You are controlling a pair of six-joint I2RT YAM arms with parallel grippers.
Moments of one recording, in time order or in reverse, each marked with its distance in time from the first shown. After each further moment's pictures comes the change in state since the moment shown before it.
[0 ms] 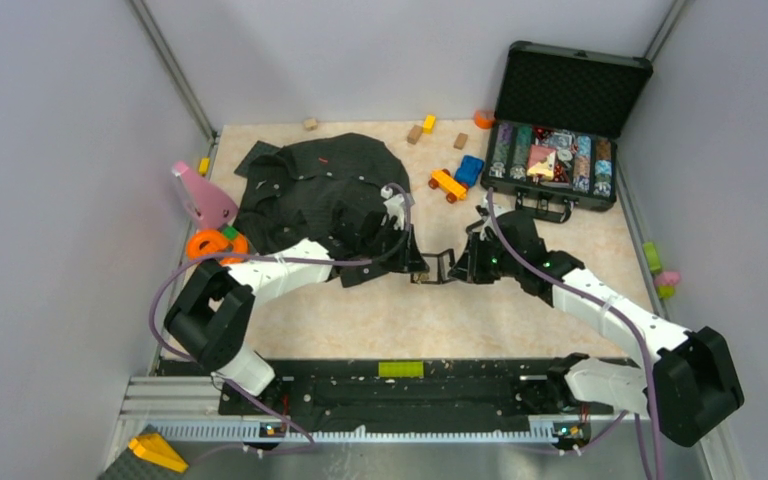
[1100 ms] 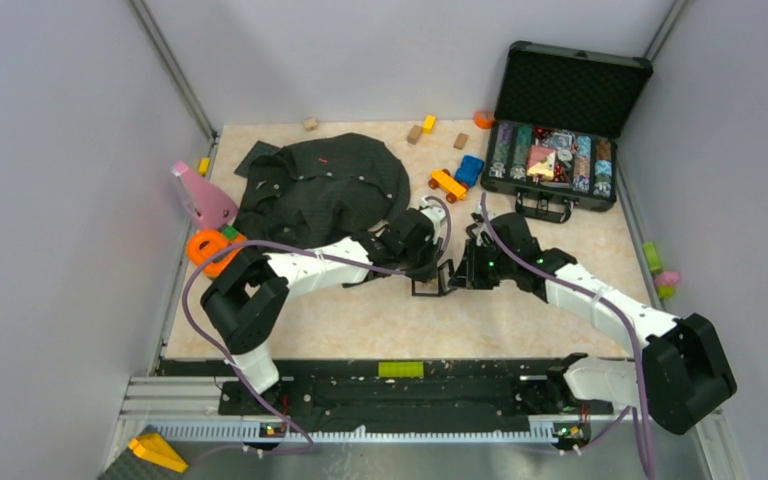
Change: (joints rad) left arm -0.200 0.191 0.195 -0.179 -0.417 0.200; right arm -0.004 0.066 0.001 -0.043 -0.042 0.007
